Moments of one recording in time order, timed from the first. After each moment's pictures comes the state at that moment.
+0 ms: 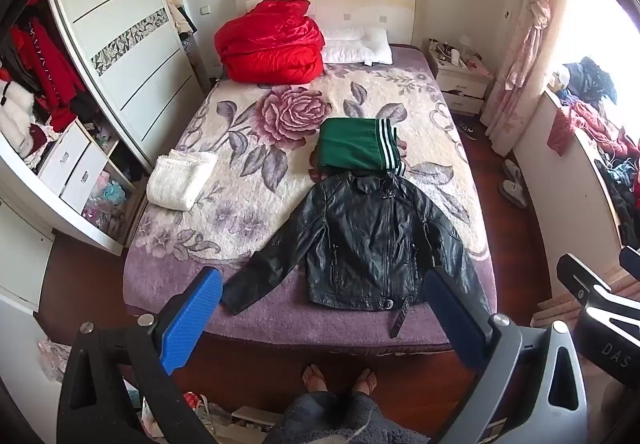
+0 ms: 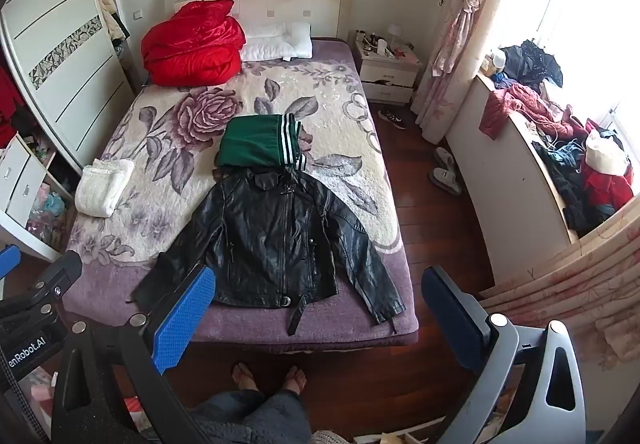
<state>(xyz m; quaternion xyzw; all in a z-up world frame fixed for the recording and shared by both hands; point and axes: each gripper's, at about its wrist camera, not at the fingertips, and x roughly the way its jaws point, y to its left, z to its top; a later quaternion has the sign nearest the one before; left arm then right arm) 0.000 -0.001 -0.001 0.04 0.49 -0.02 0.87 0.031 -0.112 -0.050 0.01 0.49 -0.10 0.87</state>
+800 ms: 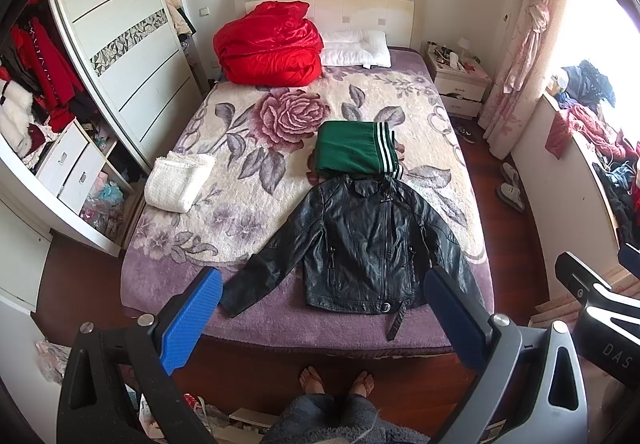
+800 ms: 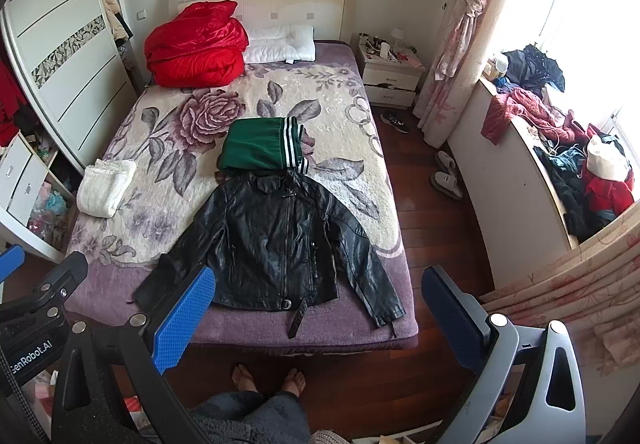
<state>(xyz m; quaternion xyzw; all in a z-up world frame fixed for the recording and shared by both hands) 0.001 -0.001 0.011 0.03 0.48 -0.03 0.88 0.042 -0.103 -0.038 0.01 0.49 -0.10 0.87</state>
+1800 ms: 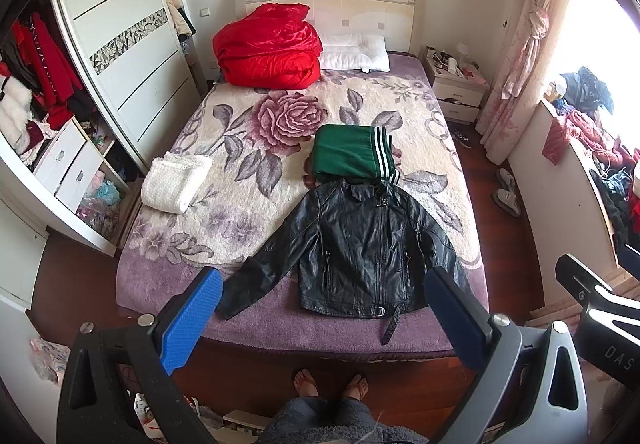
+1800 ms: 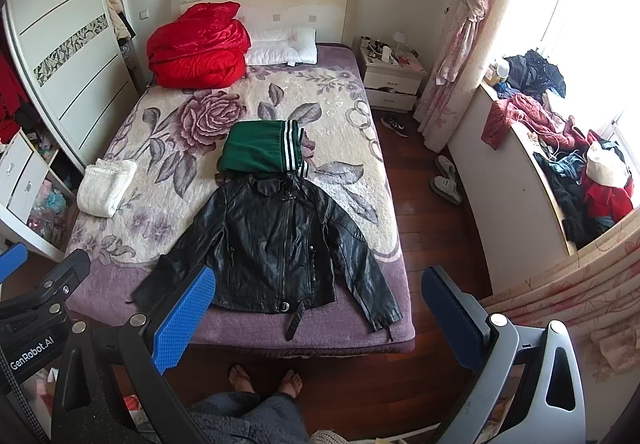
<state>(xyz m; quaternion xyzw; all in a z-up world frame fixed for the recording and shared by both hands) 0.013 -0.005 0.017 0.02 0.48 -0.03 0.88 0.046 -0.105 -0.028 0.01 0.48 -0.10 0.87</state>
